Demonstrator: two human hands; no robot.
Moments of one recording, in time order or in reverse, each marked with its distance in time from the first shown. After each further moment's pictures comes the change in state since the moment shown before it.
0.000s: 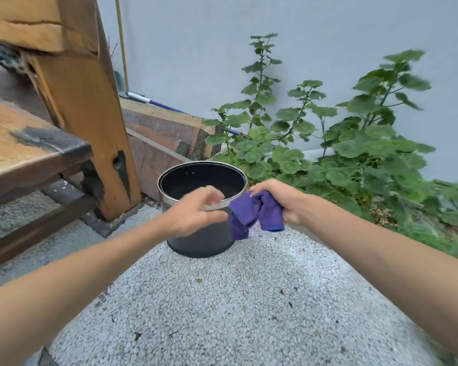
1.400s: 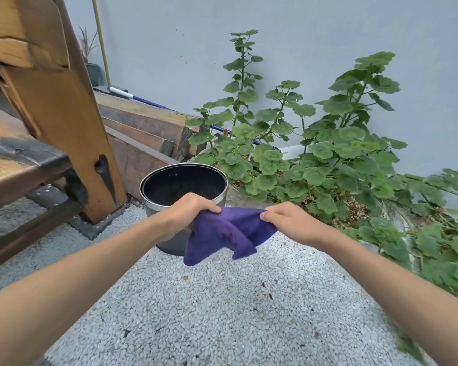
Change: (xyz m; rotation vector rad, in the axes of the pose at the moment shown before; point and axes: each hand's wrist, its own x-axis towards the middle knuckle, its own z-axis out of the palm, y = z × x) left_hand 0.027 0.042 0.014 -0.529 -0.124 -0.358; right_hand -0.087 0.014 -0.054 -0.815 0.112 -0.282
